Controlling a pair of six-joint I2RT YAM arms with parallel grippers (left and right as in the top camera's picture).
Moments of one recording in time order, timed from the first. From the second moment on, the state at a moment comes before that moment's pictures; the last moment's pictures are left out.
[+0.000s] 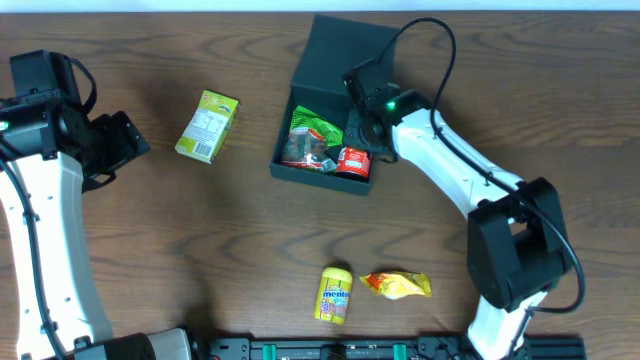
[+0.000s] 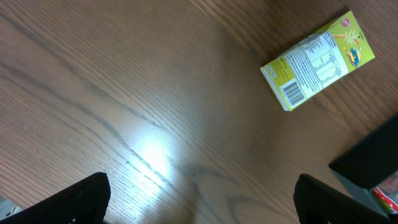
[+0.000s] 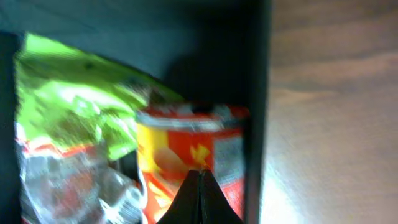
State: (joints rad) left arm 0.26 1.47 1.59 -1.36 -0.08 -0.36; right arm 0.47 1.94 1.47 -0.79 0.07 0.73
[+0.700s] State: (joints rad) left arm 0.26 1.47 1.59 -1.36 -0.08 -0.36; right arm 0.92 1.69 1.49 -1.44 0.20 0.99
